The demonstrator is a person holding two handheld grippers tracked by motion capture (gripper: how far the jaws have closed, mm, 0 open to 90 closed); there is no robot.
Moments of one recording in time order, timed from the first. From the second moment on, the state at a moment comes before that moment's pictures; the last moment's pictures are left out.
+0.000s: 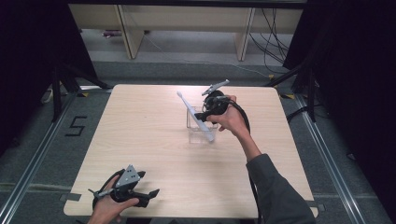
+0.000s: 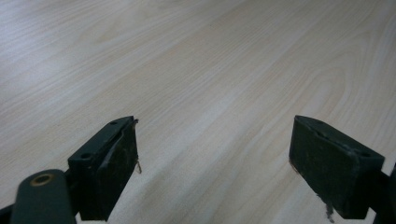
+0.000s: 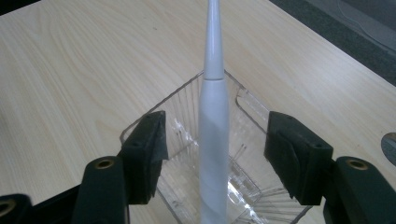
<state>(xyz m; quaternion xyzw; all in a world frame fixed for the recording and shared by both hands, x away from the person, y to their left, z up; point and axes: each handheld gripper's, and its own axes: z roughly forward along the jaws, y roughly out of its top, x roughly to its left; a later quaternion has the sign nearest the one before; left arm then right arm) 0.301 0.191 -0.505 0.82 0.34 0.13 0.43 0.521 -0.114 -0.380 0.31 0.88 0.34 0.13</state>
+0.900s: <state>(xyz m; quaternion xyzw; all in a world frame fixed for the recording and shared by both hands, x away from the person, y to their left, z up) 0.301 0.191 -0.505 0.82 0.34 0.13 0.43 0.500 -0.127 -0.374 0.32 0.86 0.38 0.14</state>
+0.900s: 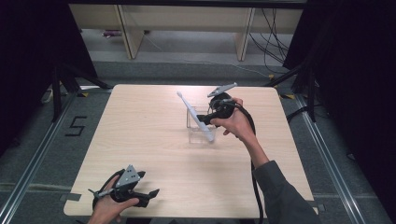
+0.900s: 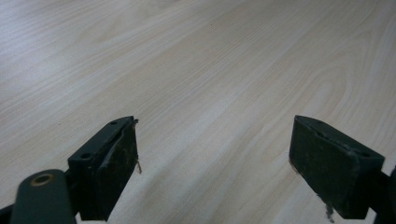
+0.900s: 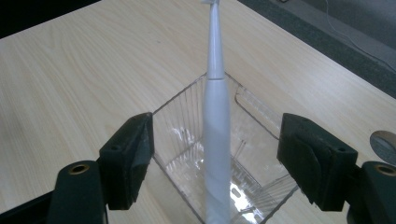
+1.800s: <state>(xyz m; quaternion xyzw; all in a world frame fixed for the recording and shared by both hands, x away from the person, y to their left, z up) 0.302 0.191 -0.506 0.83 0.34 0.13 0.43 0.468 -0.153 -0.374 0.31 0.85 0.40 0.15</state>
